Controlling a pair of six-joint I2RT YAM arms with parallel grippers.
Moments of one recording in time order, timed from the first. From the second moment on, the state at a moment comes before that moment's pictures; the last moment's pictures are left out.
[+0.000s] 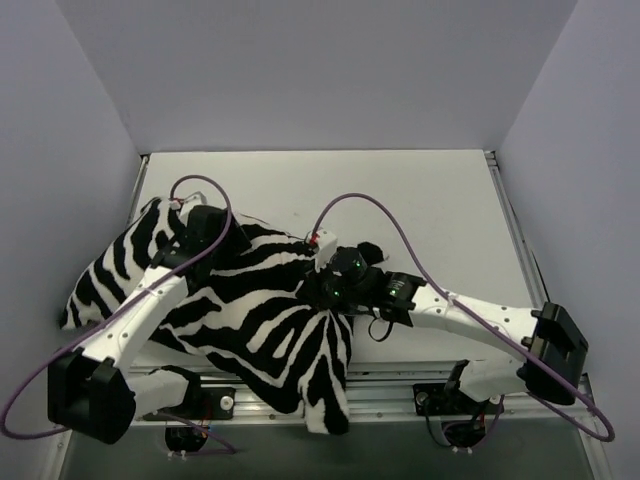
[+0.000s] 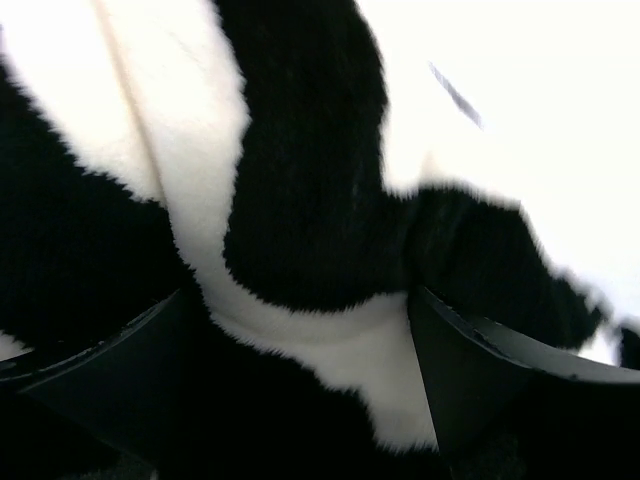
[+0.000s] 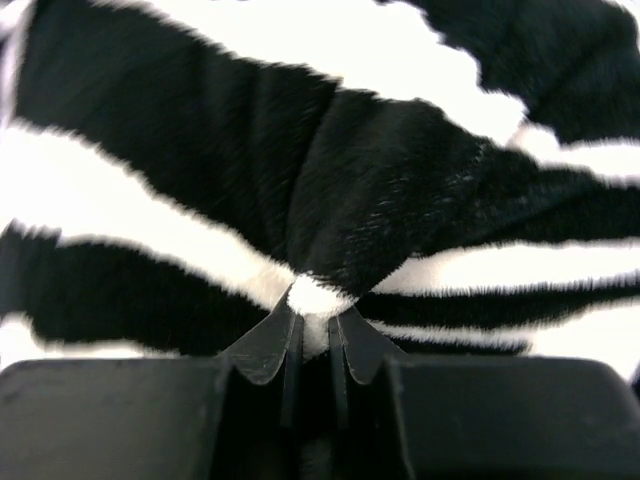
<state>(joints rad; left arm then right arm) -0.35 1.16 0.89 -0.53 -0.29 -0.77 1.01 1.35 0.91 -0.11 -0.06 0.39</state>
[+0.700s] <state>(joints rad) -0.46 1.09 1.08 -0.43 -0.16 -0.74 1.09 1.13 0.99 -0.33 0.06 0.52</state>
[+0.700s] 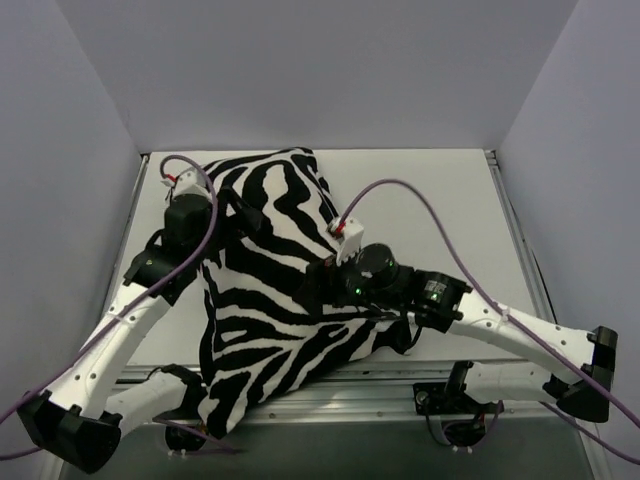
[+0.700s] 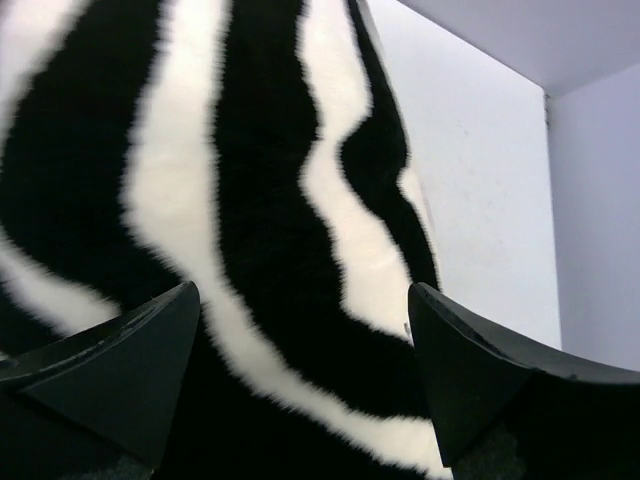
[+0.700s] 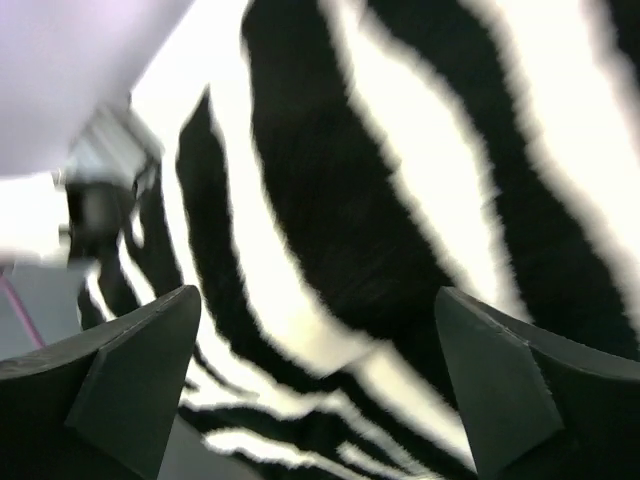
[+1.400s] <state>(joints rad) -0.27 1.03 0.91 -0.65 0.04 -0.69 0.47 1.75 1.27 -0.15 -0.36 0.44</state>
